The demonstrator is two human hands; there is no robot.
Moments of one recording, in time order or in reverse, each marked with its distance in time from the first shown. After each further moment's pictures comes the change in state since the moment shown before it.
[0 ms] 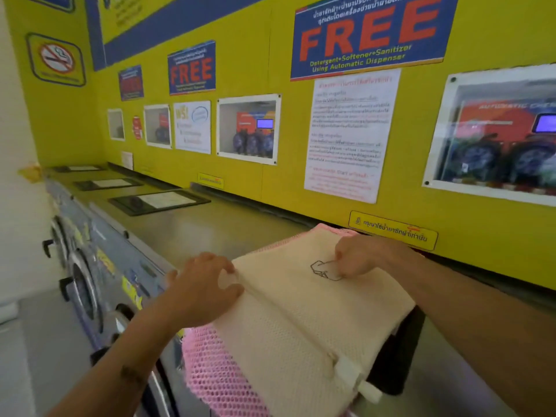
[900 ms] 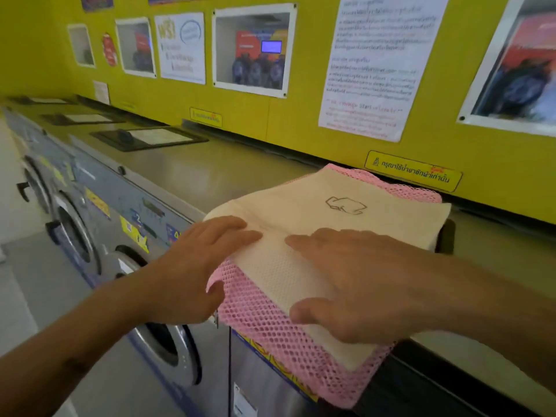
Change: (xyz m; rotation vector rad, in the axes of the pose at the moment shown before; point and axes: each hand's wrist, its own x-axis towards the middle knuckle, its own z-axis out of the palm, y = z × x) left_hand -0.040 -0.077 0.013 -0.018 0.005 0.696; right_hand -0.174 -0.135 0.010 0.090 -0.002 -0.294
